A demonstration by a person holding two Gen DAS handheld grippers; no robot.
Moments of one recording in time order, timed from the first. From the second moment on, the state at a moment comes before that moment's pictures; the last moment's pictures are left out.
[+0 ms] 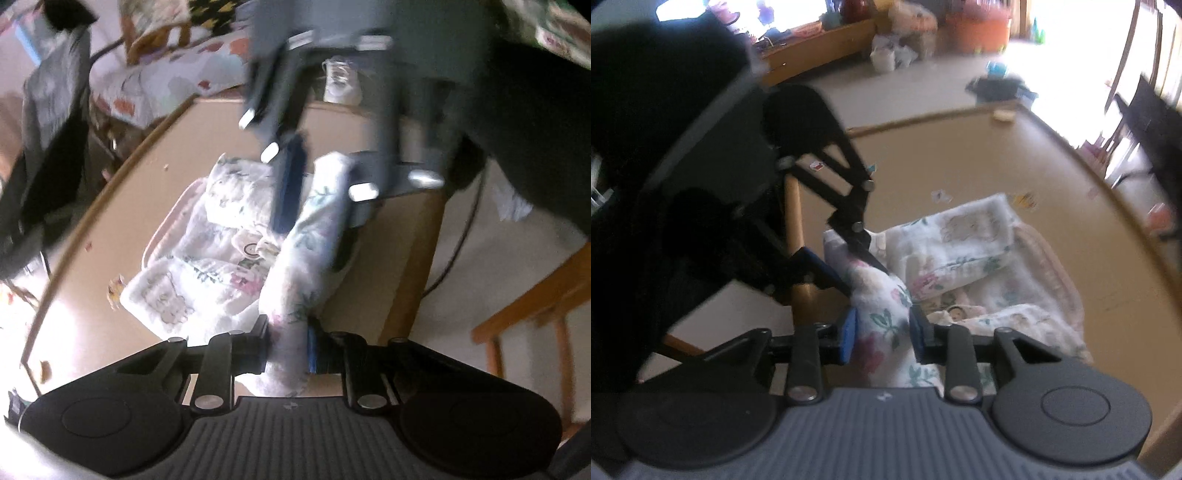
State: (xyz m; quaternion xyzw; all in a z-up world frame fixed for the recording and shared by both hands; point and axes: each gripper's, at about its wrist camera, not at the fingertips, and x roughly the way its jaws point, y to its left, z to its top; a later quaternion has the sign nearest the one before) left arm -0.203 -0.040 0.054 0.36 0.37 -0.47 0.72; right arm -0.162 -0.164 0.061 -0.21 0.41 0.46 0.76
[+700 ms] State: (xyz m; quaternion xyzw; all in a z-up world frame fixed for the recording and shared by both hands) left arm -0.185 -0.035 0.055 0.31 0.42 -0.49 0.70; right arm -0.198 -0.158 0.037 -0.32 0.39 0.41 0.76
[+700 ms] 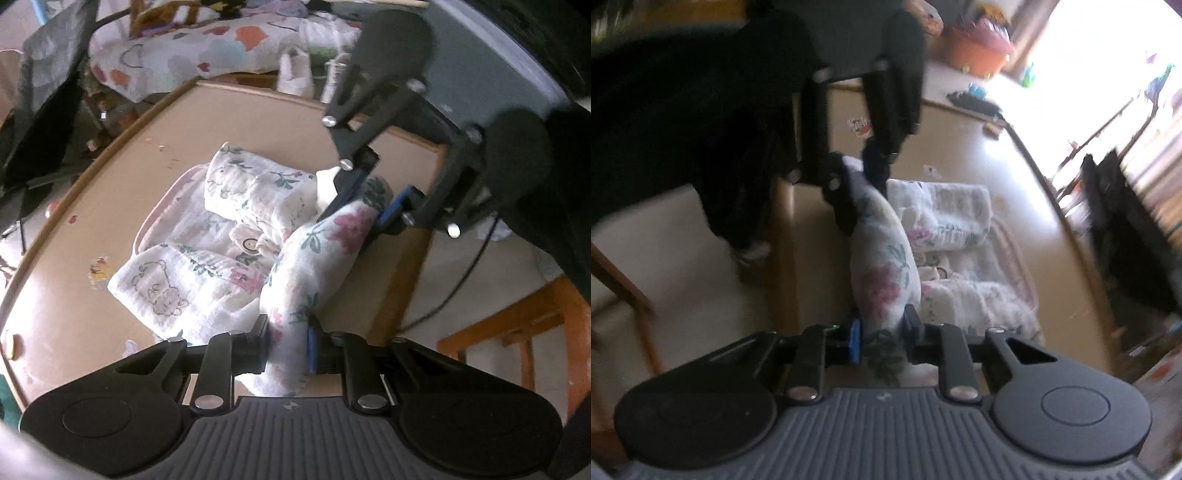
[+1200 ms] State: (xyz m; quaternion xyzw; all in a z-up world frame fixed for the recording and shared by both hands) left arm -0.205 -0.017 0.082 0.28 0.36 -0.43 0.78; right arm -0.094 -0.215 0.025 -0.01 0.60 0.46 0.65
